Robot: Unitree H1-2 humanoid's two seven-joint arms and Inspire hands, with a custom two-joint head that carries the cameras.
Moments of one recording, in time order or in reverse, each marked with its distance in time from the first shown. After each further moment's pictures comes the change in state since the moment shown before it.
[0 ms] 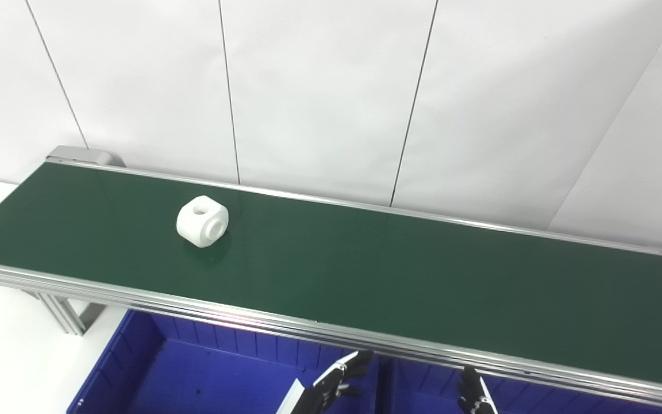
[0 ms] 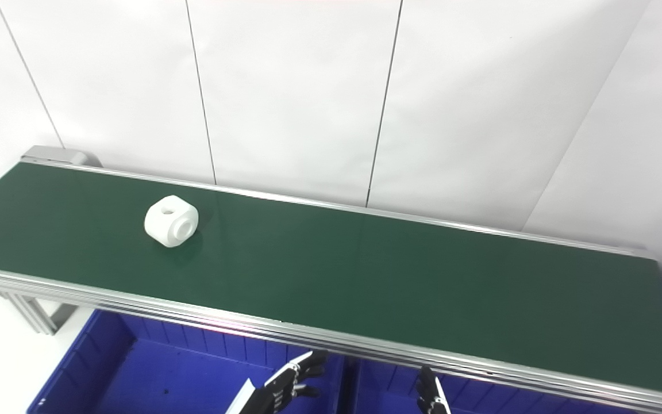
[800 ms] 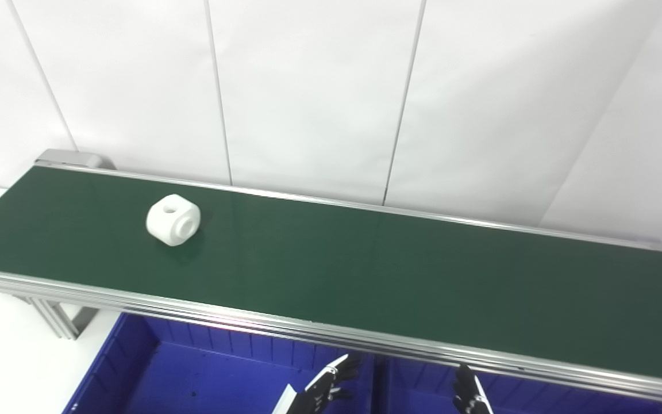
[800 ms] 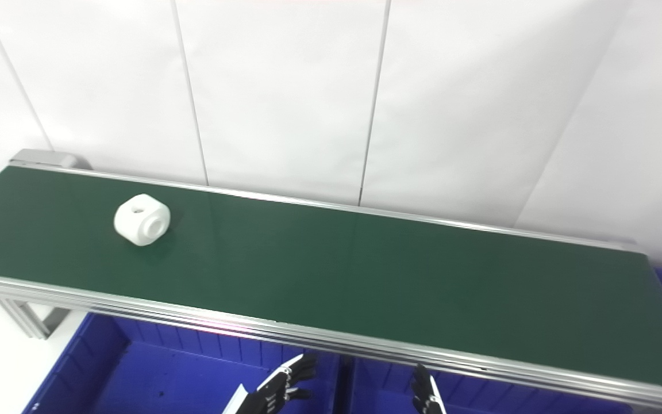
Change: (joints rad) left arm -0.016 -0.002 0.015 0.092 -0.008 -0.014 0.009; right arm 0.013 0.003 0.001 -0.005 -0.005 0.000 -0.016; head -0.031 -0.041
